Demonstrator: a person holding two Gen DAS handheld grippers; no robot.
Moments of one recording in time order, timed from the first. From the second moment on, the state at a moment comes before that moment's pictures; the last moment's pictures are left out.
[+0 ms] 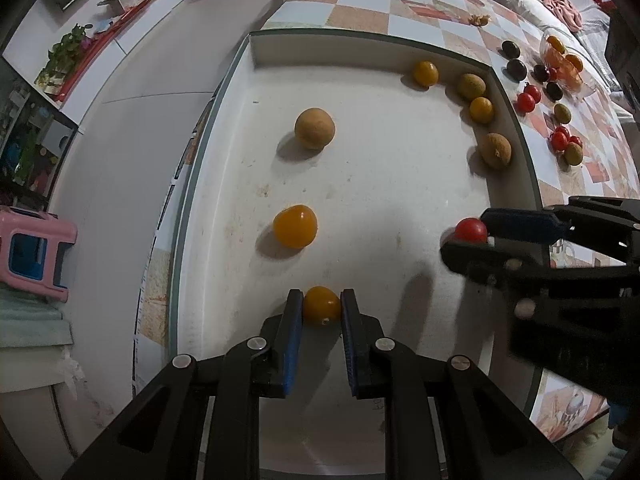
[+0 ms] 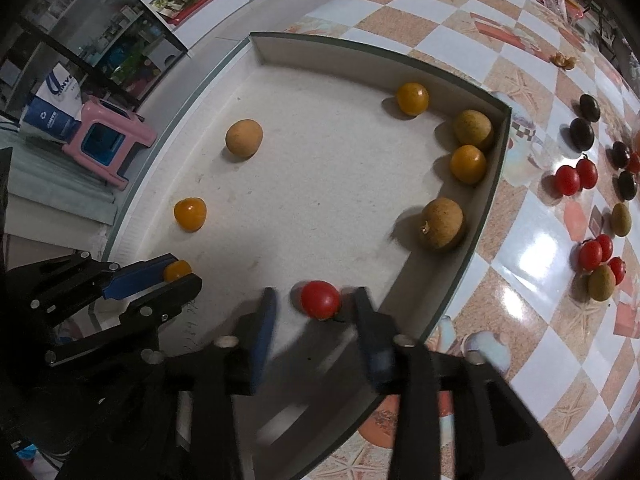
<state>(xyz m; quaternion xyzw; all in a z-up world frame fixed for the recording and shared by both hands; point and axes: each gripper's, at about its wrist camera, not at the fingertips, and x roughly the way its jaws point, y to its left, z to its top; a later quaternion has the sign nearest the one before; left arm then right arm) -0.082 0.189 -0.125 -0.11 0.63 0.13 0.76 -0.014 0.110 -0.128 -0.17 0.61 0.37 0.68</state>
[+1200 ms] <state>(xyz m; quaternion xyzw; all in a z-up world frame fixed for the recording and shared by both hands) -0.039 0.133 -0.068 -0.06 0.58 0.08 0.81 0.047 0.005 -0.064 -0.07 0.57 0.27 0.77</state>
